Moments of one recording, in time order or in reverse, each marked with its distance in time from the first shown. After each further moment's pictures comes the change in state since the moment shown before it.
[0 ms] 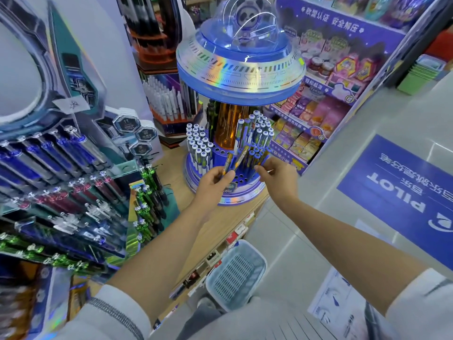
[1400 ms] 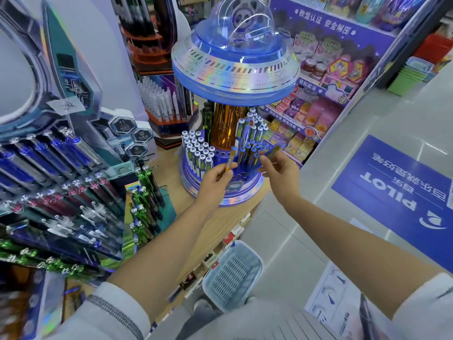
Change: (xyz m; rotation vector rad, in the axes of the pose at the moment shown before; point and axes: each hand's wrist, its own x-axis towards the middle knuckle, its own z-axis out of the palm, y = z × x) left_hand 0.004 0.011 0.016 0.090 0.029 0.049; right_hand 0.000 -0.001 -0.012 0.393 0.021 0.008
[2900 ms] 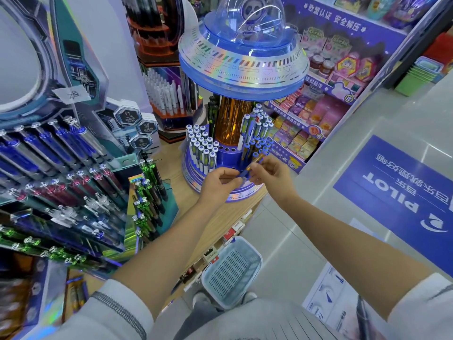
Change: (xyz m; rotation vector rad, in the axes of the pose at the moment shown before) left_hand -0.002 -0.016 -0.002 0.052 0.030 -0.045; right_hand -0.009 0.005 0.009 0.100 -0.253 0.078
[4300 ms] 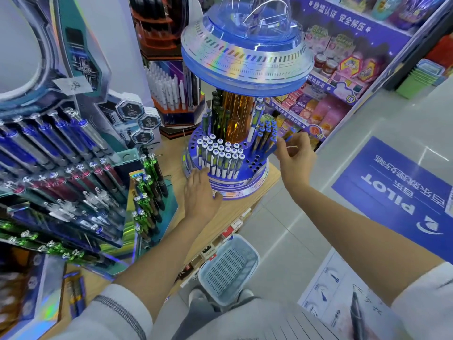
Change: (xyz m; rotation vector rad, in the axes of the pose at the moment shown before) left_hand -0.004 -0.045 -0.024 0.844 0.198 0.161; right_hand 0.020 -0.020 -0.015 -0.197 0.496 -0.210
